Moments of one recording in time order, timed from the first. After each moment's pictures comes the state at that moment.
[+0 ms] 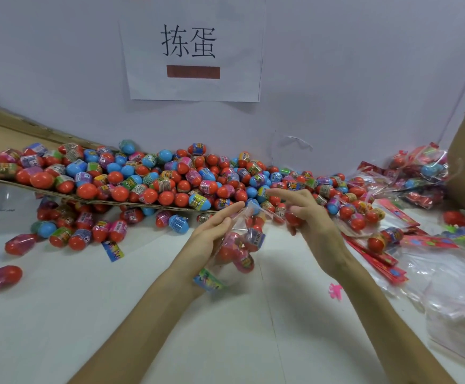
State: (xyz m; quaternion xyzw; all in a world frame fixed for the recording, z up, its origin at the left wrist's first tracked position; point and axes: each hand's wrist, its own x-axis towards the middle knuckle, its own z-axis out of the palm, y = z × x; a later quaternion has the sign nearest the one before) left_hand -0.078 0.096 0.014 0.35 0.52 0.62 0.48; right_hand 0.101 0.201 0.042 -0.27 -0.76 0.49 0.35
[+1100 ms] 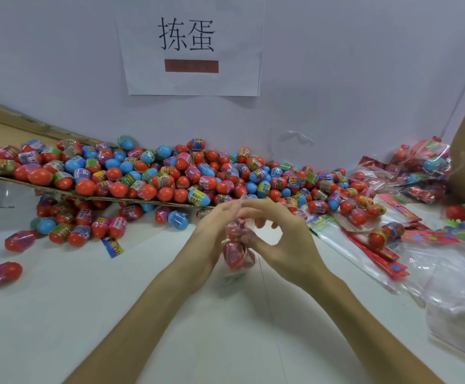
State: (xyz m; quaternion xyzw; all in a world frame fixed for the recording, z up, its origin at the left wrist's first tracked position) left_hand -0.068 0.090 0.010 0.37 0.51 0.62 0.46; right_hand 0.080 0.174 0.016 -0.16 -0.86 0.27 0.41
